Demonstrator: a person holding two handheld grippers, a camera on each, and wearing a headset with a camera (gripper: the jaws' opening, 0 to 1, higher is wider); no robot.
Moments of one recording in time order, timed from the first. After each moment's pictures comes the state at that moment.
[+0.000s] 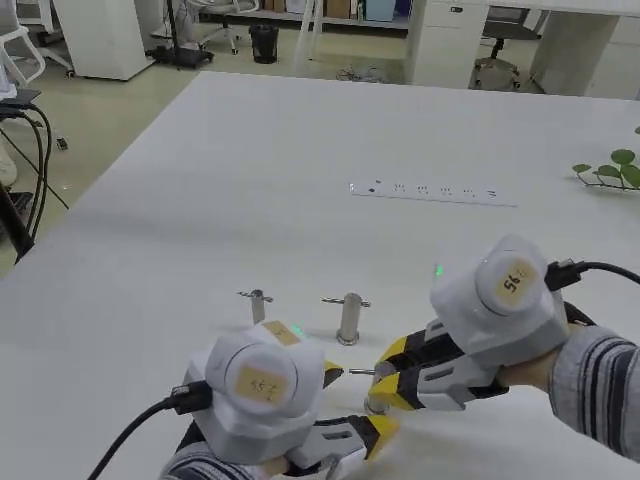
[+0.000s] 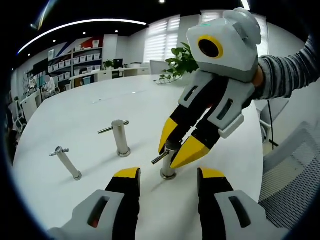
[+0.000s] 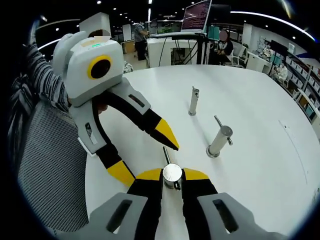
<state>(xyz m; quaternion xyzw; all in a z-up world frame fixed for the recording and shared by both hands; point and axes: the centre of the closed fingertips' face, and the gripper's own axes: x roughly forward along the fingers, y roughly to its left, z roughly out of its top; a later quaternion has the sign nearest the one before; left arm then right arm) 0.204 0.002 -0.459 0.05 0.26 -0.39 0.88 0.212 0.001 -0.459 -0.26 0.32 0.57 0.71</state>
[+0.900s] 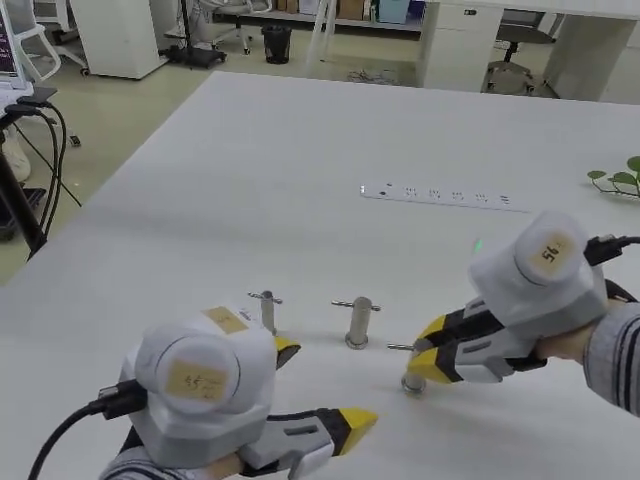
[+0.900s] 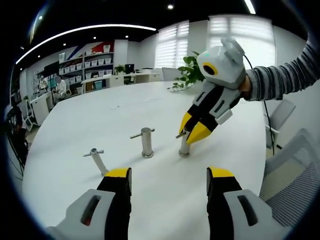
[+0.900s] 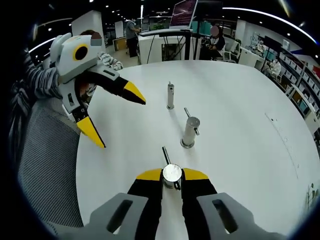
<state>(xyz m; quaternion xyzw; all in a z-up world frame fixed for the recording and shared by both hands) 0.204 0.048 -0.429 0.05 0.24 -0.35 0.91 0.248 -0.031 -0.449 -0.27 0.34 0.54 0.73</state>
